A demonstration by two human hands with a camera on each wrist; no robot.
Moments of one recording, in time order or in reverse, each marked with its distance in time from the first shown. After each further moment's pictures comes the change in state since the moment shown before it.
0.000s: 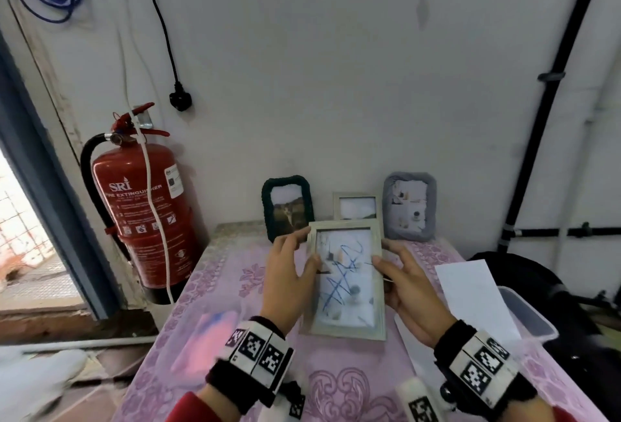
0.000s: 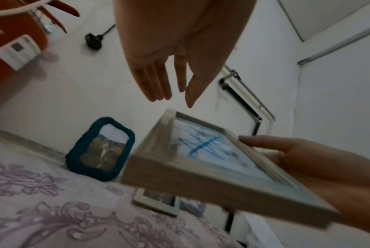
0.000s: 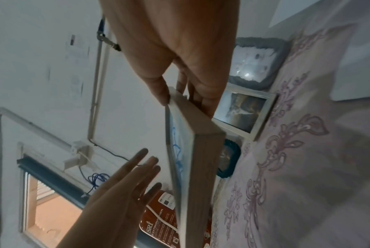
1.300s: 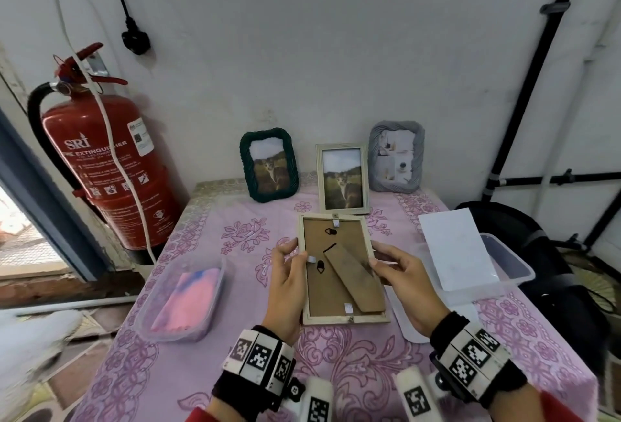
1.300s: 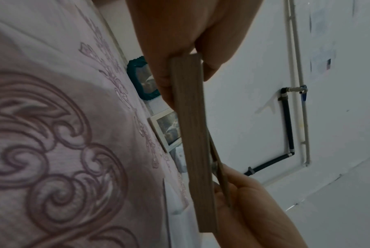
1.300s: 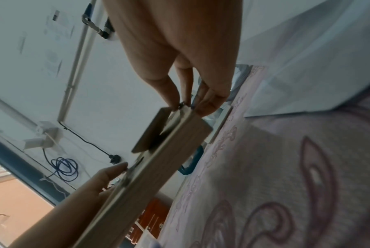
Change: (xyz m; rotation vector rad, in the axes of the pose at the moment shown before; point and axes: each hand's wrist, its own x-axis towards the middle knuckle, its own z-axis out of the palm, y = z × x) left_hand -0.057 -0.039 0.057 -0.807 -0.009 -0.551; right_hand -0.024 0.050 -0.048 -0.285 0.134 0.020
